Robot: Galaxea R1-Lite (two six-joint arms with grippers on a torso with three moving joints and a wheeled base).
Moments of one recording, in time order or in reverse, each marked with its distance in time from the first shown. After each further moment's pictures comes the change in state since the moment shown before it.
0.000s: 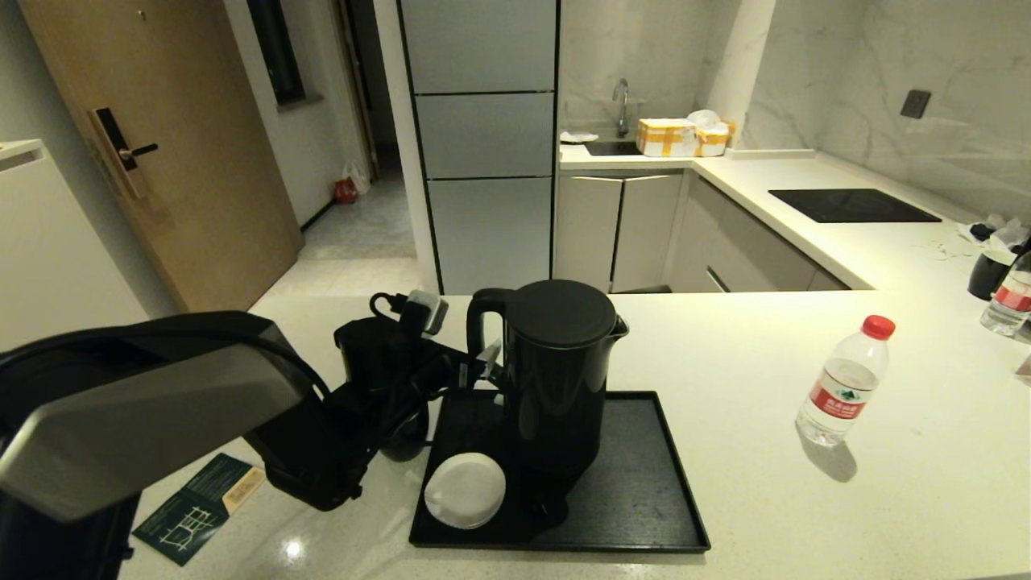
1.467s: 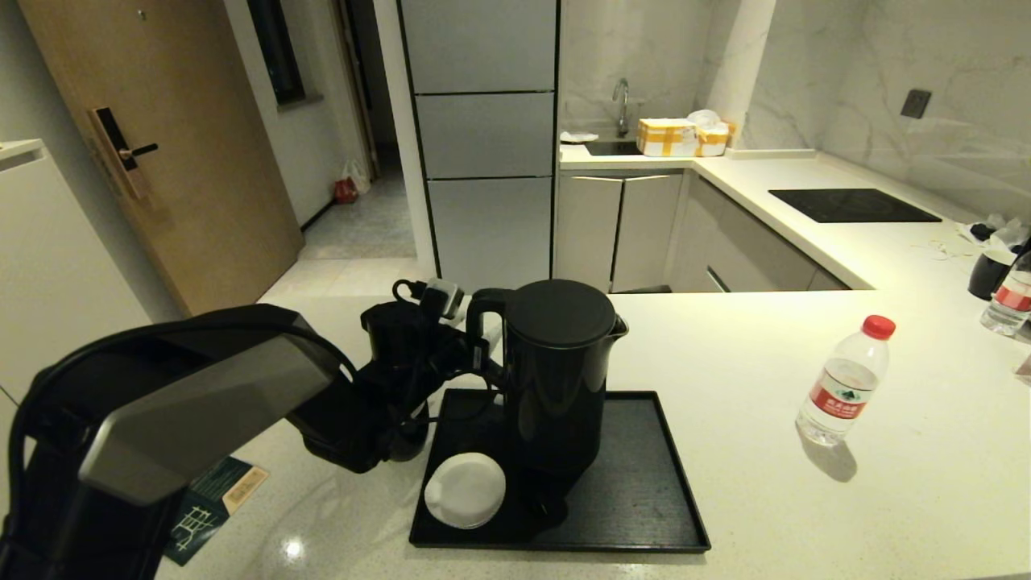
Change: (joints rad) left arm 0.000 0.090 -0.208 0.110 -0.022 0.000; right arm 0.000 0.000 0.000 0.000 0.000 0.000
